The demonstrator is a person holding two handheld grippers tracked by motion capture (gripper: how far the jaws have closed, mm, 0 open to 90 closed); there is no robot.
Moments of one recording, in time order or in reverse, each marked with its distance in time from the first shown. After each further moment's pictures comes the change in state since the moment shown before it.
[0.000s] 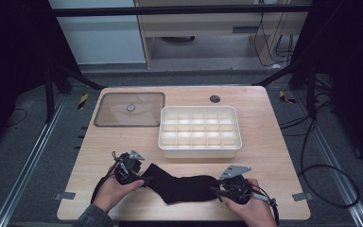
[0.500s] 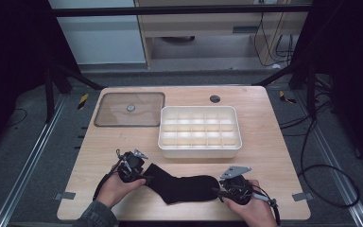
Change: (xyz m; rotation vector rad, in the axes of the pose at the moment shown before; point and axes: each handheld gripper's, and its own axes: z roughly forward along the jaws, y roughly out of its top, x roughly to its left) left arm 0.000 0.007 0.007 0.064 -0.008 0.002; right arm -0.004 -0.005 0.004 0.028 -0.018 0.007
